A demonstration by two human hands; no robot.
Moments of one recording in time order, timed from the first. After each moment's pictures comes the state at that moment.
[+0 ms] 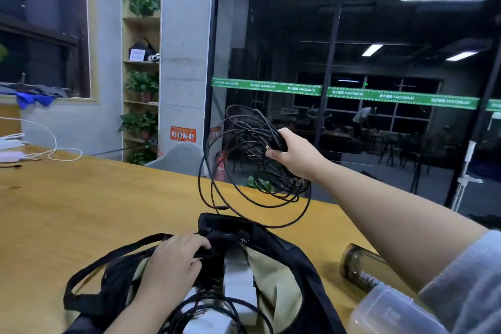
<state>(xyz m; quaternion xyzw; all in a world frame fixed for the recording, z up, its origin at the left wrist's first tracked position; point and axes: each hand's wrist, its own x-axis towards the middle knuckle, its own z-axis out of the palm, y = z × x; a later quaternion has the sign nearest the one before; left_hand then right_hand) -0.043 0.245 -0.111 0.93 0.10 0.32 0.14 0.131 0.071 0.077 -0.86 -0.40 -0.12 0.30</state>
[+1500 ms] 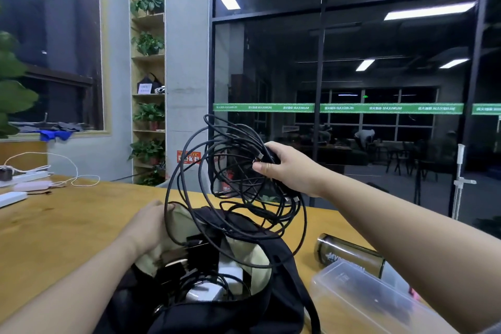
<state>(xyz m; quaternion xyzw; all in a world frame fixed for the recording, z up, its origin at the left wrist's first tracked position) -0.093 0.270 -0.029 0.95 0.17 0.25 0.09 0.007 -0.024 0.098 -0.78 -0.50 -0.08 0.36</state>
